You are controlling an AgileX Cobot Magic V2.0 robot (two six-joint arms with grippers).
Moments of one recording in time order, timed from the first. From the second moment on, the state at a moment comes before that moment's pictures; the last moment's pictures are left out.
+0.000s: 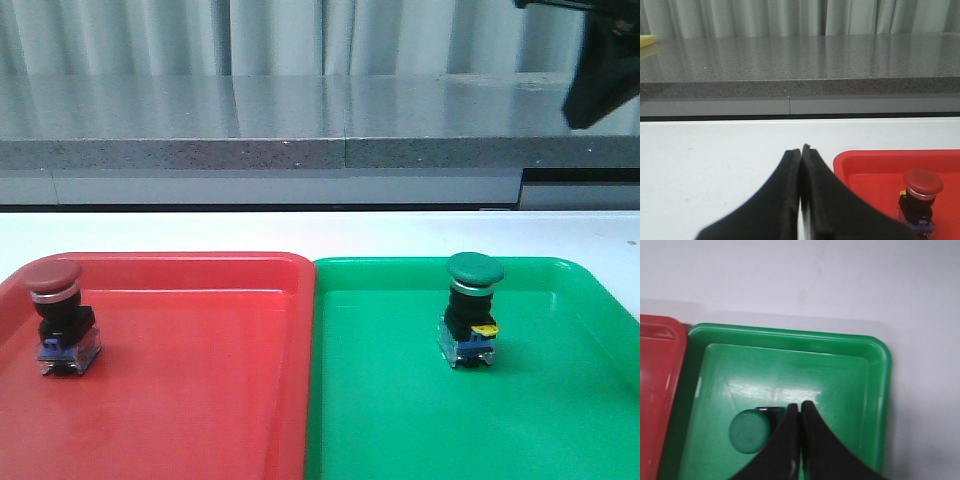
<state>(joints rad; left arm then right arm) 0.01 0.00 0.00 -0.06 0.14 0.00 0.30 1.32 -1.02 0.00 0.68 0.31</state>
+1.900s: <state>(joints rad) 0.01 0.00 0.00 -0.06 0.14 0.00 0.06 -0.01 0.03 0.00 0.13 0.13</state>
